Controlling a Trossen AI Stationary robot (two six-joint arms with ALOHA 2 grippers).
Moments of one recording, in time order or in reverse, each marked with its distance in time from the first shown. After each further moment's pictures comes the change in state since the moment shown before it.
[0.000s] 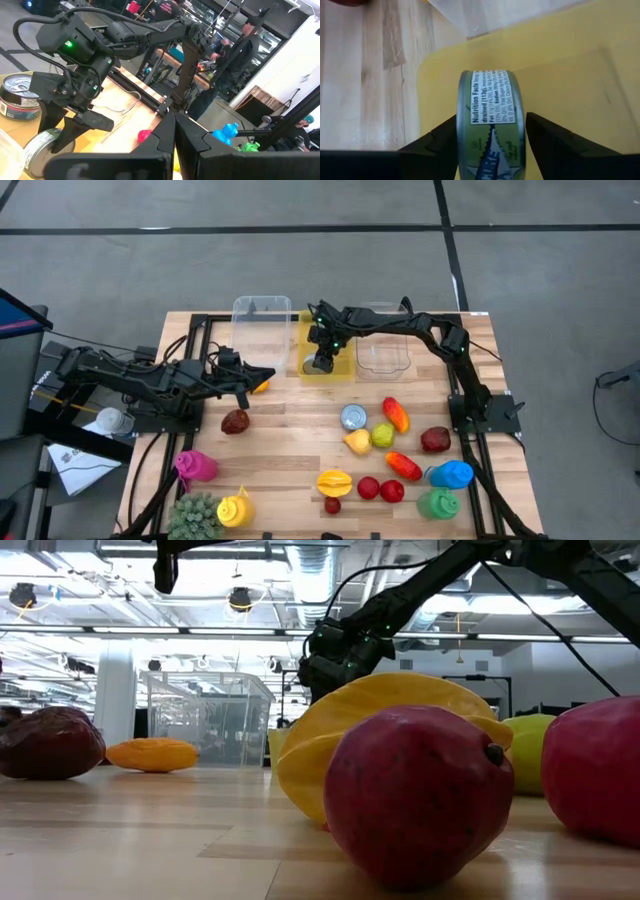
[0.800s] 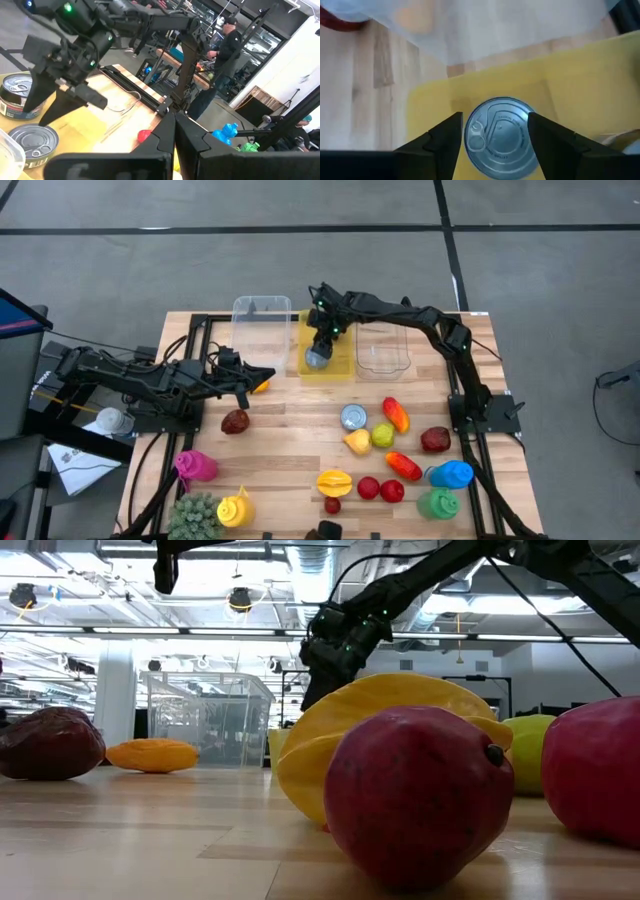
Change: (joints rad) left arm 0.000 0.000 0.000 0.000 0.000 -0.003; right arm -0.042 -0.010 0.158 -0.117 0.057 -0.064
